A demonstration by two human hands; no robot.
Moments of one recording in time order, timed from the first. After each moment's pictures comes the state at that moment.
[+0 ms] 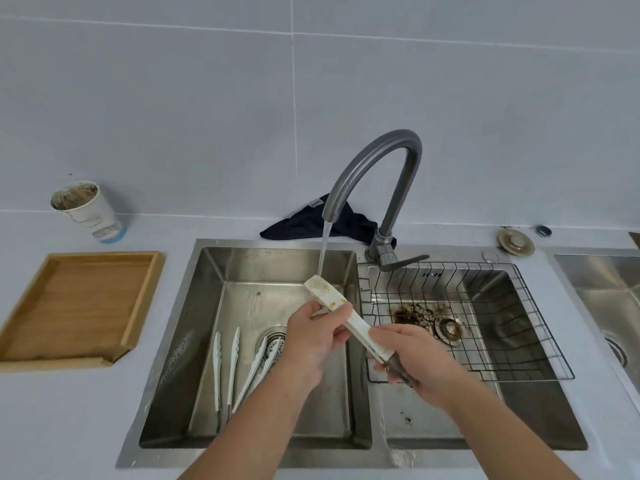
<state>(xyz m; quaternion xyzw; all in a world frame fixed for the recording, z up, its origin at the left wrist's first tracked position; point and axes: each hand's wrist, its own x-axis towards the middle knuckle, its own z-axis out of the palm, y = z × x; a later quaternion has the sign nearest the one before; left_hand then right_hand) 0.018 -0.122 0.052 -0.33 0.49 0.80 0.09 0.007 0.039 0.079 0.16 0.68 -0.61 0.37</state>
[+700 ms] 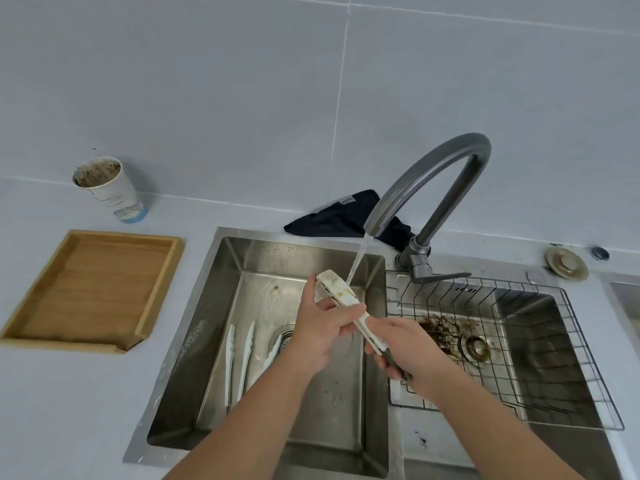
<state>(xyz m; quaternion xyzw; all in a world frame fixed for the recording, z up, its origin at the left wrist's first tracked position) -0.021 -0.159 0.014 -0.31 0.44 0.84 0.07 -0.040 -0.012 0.053 0.12 0.74 -0.53 0.39</state>
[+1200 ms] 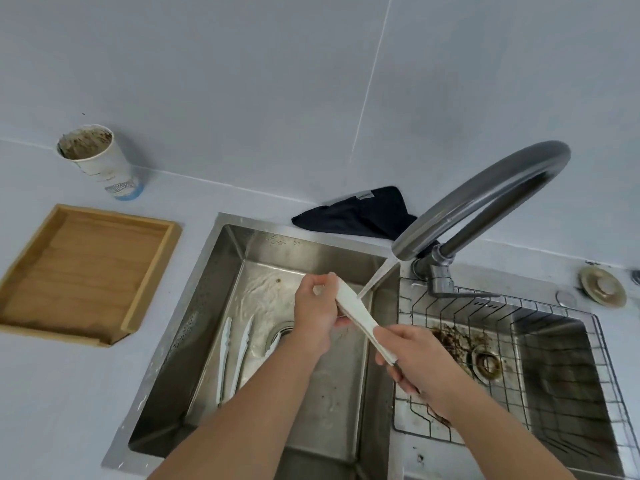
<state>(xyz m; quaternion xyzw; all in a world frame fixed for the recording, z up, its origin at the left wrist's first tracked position) -0.074 -0.173 -0.024 -0.45 0.48 0.76 0.02 -0.072 -0.017 0.037 0.10 0.78 -0.46 0.41</state>
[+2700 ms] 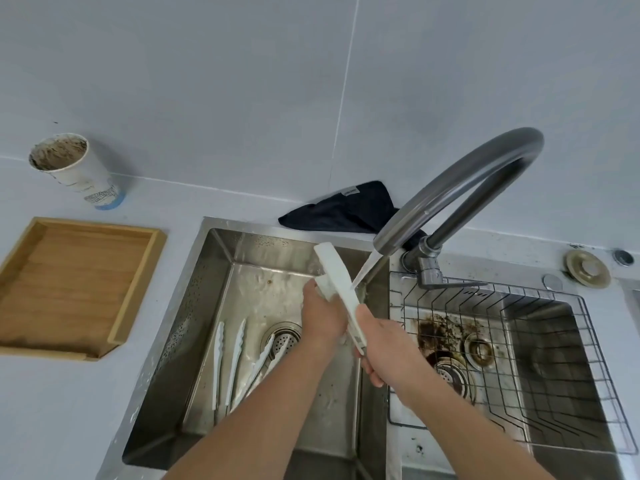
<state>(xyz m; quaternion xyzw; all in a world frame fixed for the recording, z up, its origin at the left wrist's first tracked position) -0.074 -0.151 -0.035 -0.41 0.60 0.69 0.05 -0.062 -0.045 0.043 0.10 0.81 -0.43 0.37</state>
